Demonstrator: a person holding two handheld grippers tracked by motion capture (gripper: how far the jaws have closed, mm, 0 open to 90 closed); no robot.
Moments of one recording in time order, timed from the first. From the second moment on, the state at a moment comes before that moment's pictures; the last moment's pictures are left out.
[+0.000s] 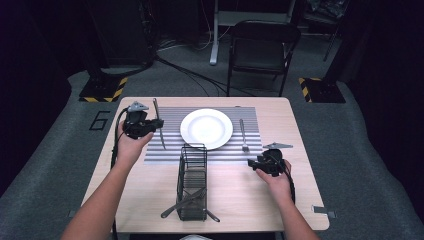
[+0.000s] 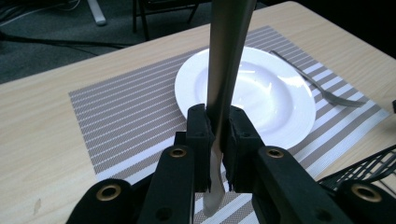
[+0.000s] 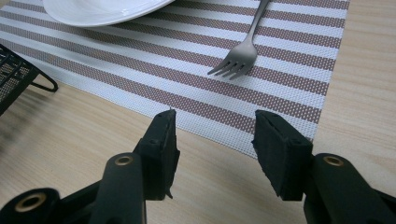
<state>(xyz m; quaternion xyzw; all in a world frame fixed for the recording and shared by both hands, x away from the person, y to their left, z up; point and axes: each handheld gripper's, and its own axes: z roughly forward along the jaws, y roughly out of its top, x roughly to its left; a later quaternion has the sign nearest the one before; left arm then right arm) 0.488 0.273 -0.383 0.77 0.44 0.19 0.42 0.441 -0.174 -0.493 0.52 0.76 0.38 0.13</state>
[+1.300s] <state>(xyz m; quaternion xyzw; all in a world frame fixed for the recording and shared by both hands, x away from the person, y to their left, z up) 0.528 0.289 -0.421 0.73 0.53 0.18 0.40 0.442 -0.173 -0.495 0.51 0.76 0.38 0.13</state>
